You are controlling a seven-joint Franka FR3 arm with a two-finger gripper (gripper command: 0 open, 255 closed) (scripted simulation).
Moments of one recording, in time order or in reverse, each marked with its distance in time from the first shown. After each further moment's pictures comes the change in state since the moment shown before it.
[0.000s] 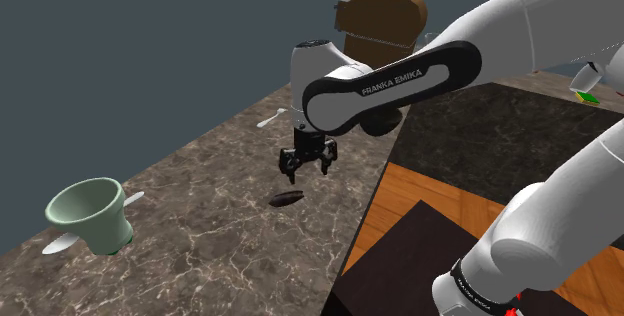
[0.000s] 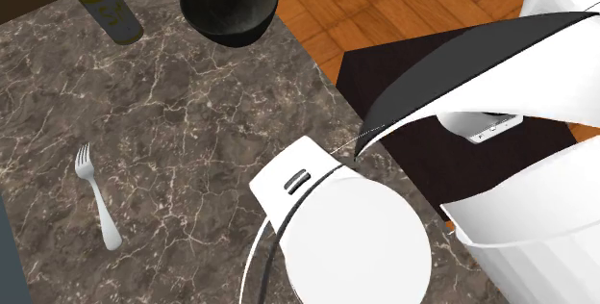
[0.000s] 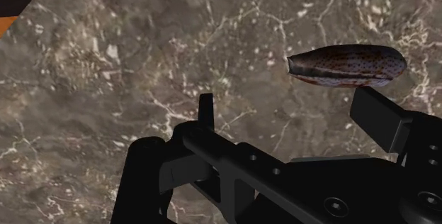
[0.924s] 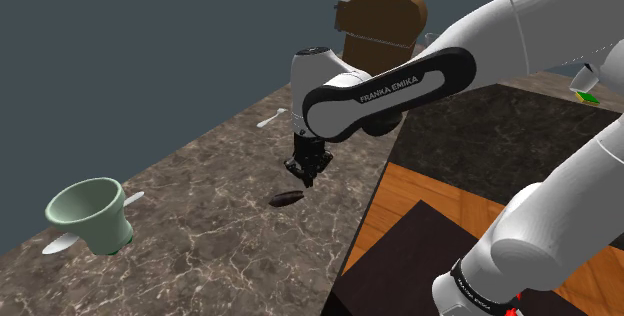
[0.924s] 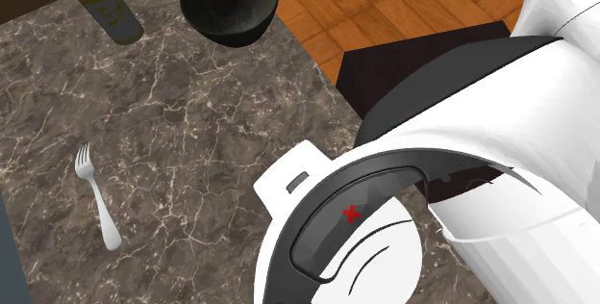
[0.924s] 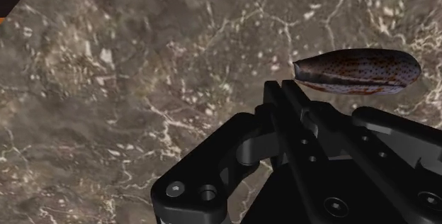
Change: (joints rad) arm 0.000 0.015 0.002 -0.023 -0.004 0.037 0.003
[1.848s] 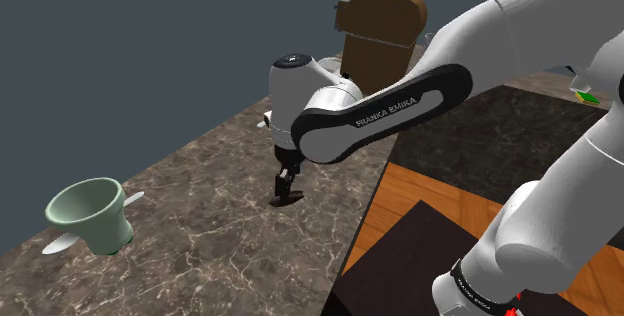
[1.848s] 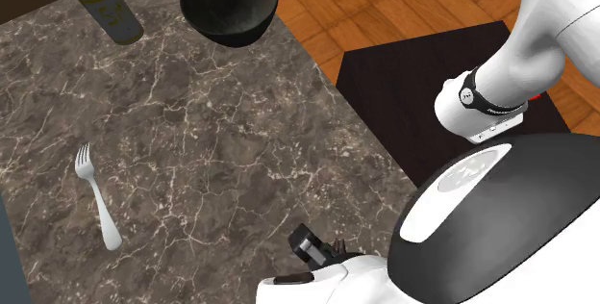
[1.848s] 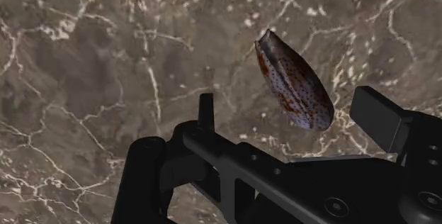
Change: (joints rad) arm 0.081 0.059 0.035 0.041 -0.148 0.092 -0.702
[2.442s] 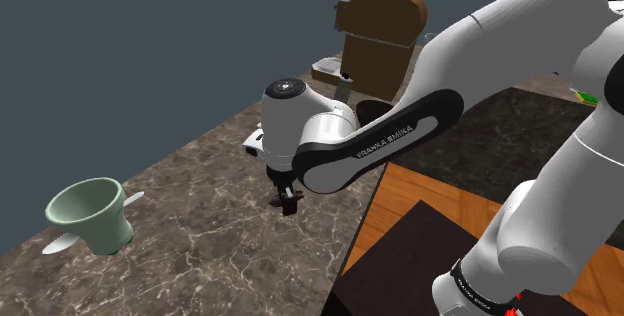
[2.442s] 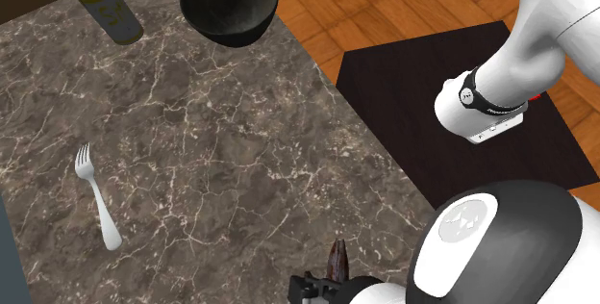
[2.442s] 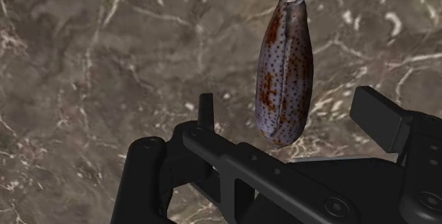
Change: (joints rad) arm 0.043 0.058 0.023 -0.039 -0.113 0.130 -0.458
